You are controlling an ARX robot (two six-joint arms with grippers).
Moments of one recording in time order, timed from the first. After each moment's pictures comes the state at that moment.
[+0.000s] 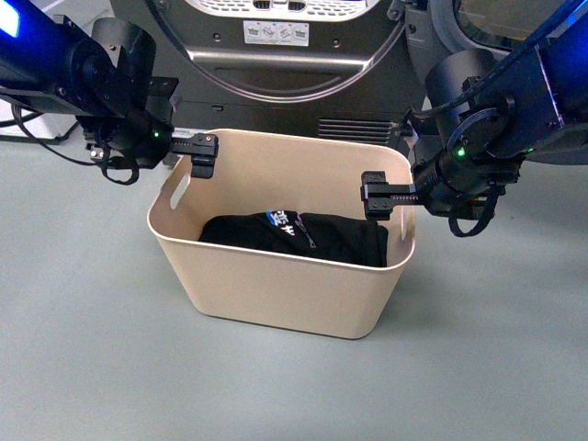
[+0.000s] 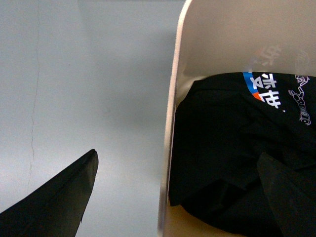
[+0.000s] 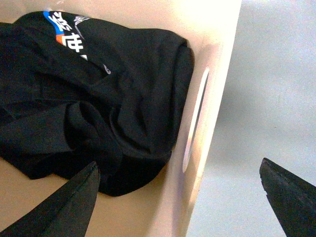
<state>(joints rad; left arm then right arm) -0.06 2.67 1.84 -0.06 -0.05 0.05 0.21 2.51 1.51 -0.04 0.00 0.14</state>
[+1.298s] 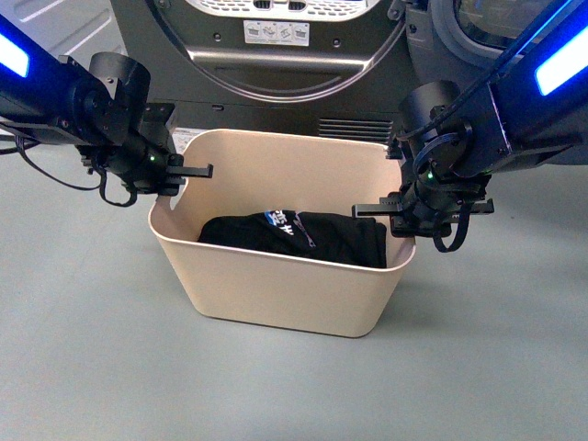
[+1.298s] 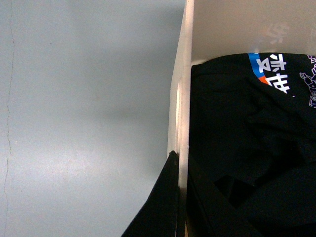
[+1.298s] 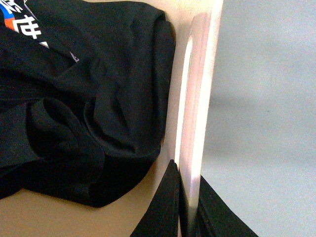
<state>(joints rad) -0.05 2.73 1.84 -0.03 0.02 0.05 0.24 2.61 1.61 -0.11 0.10 0.19</state>
